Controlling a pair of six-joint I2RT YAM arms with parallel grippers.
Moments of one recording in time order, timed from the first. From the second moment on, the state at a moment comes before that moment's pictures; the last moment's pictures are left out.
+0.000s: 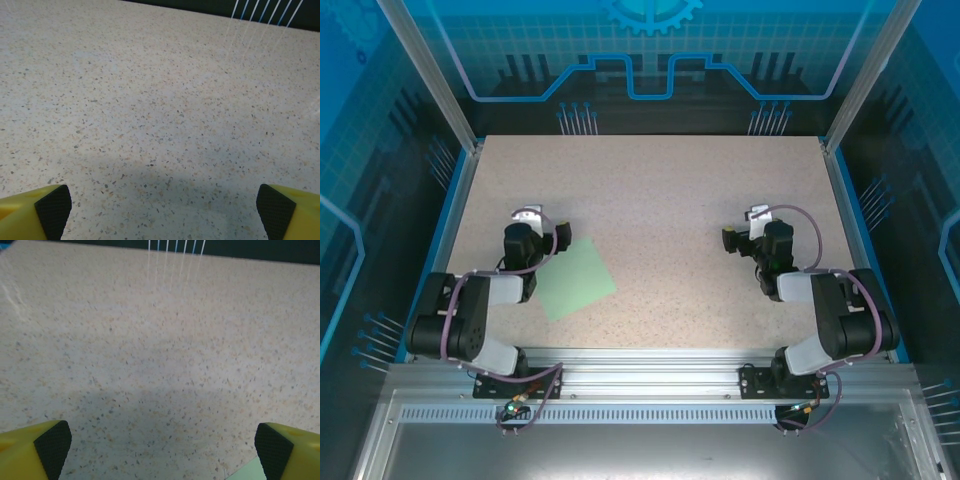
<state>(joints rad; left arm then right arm) -0.01 1.46 0.39 0.67 -0.03 -0.12 0.09 1.49 0.40 0.66 -0.01 -0.10</state>
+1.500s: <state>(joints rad) -0.28 1.31 0.57 -0.34 0.28 -0.73 0.38 1.01 0.63 -0.50 -0.41 0.40</state>
